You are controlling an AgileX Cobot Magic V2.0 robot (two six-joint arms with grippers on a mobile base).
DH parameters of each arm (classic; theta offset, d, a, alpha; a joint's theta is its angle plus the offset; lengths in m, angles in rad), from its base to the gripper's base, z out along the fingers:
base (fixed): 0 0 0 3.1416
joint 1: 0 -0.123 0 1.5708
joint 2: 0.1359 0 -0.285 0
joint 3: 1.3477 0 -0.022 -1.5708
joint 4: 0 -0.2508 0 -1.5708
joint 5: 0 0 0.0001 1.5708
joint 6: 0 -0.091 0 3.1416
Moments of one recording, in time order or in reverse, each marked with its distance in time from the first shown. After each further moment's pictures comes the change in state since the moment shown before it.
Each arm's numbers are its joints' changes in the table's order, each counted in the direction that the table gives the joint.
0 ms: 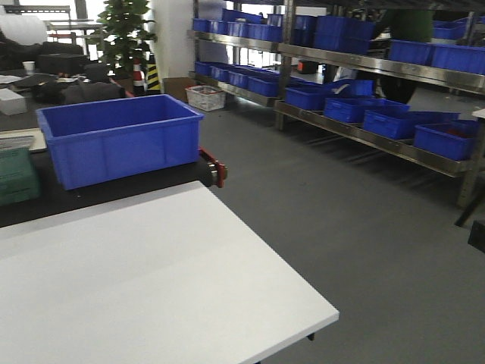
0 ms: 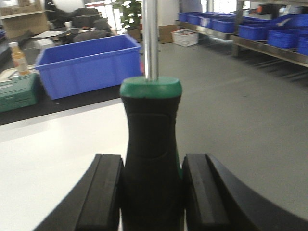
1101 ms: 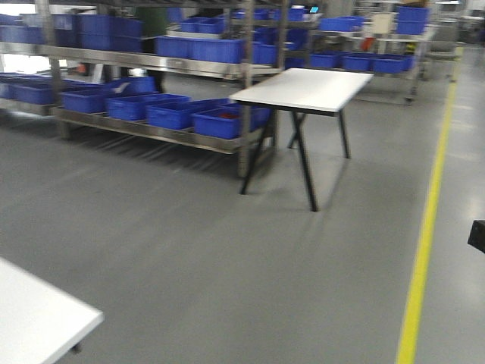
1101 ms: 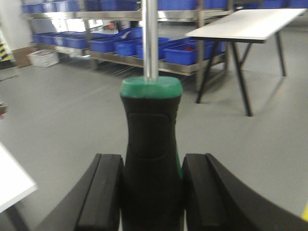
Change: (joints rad) left arm 0.000 -0.001 0.000 0.000 0.000 0.000; right arm 0.000 0.000 0.000 0.000 0.000 0.000
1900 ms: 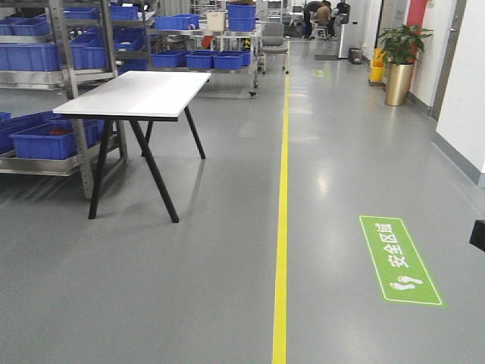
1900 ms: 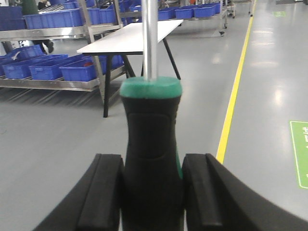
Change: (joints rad) left arm 0.000 0.000 0.000 0.000 -0.001 0.000; right arm 0.000 -0.003 0.000 0.000 0.000 0.000
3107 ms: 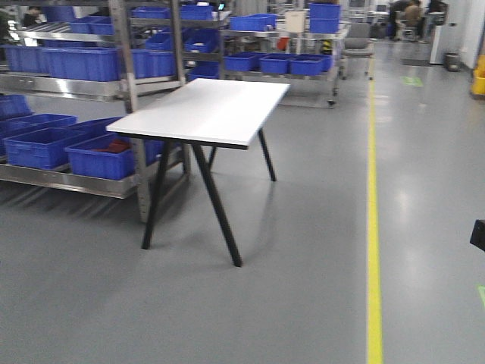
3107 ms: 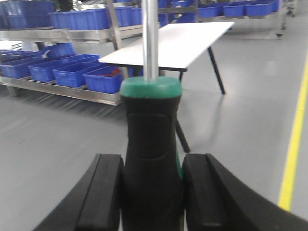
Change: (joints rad) left arm 0.000 0.000 0.000 0.006 0.000 0.000; right arm 0.000 0.000 0.000 0.000 -0.001 0.000
